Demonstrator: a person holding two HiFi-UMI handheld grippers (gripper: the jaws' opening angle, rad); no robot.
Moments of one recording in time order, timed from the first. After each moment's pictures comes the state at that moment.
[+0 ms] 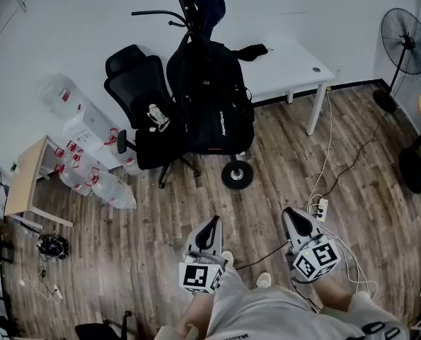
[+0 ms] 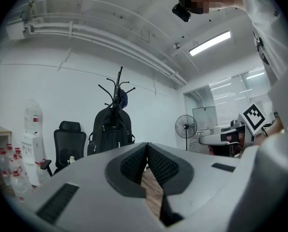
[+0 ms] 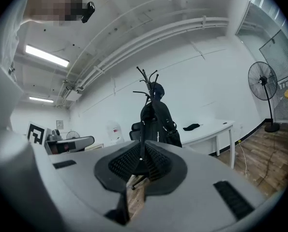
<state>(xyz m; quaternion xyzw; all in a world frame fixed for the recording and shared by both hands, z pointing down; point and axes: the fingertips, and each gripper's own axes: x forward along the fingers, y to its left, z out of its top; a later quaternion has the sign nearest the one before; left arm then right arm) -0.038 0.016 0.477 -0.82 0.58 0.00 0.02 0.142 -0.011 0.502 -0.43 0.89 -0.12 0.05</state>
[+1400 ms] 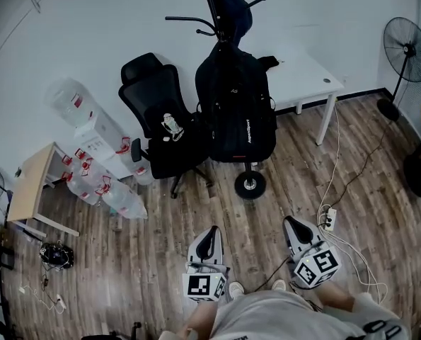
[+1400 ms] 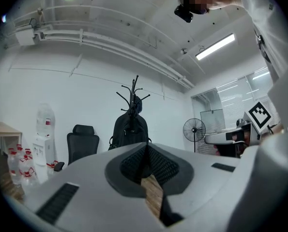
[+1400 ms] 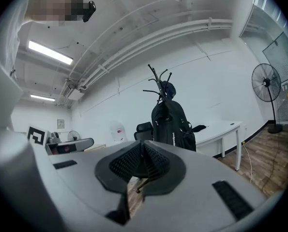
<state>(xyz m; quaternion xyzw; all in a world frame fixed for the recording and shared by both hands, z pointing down) -0.157 0.049 0.466 -0.79 0.61 0.02 0.03 0.033 0.019 0.485 -0.43 0.90 -0.11 0.05</state>
